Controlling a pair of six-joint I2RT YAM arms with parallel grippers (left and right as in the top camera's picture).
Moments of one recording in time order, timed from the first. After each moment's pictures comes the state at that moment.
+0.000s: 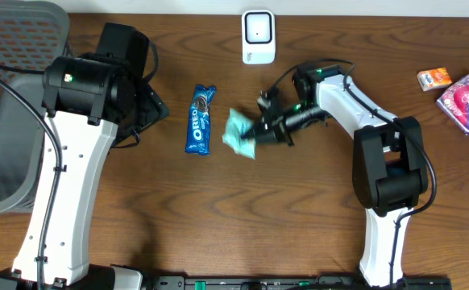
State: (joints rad) left arm -0.21 1.56 1.86 -1.65 -0.22 -0.85; right arm 0.29 2.19 1.60 -1.24 -1.25 0.15
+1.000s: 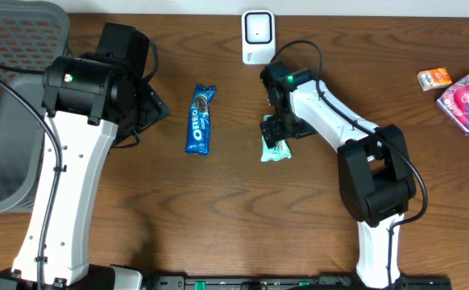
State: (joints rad) left arm -0.21 1.56 1.86 -1.65 -0.22 -0.85; right arm 0.44 2.16 1.64 -1.09 0.13 0.18
